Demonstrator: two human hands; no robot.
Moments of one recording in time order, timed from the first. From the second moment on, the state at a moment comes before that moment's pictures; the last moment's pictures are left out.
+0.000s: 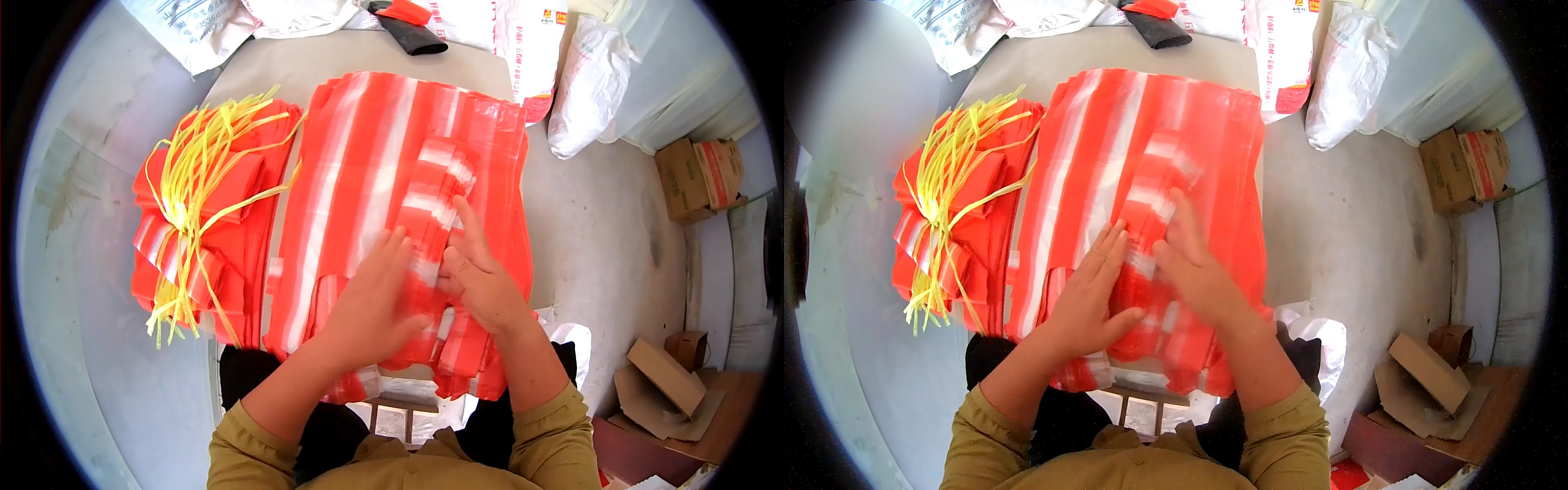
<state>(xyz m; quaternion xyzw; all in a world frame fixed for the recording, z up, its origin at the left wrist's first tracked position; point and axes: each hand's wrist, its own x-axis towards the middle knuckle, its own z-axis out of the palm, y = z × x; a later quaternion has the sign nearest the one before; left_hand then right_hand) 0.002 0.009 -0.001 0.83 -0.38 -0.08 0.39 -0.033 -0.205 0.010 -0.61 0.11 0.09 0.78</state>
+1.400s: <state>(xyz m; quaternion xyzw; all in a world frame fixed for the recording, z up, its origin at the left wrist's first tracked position) -0.018 0.003 -0.013 0.86 -0.45 -0.08 0.21 0.022 -0.226 -0.001 -0.96 -0.21 0.00 0.17</state>
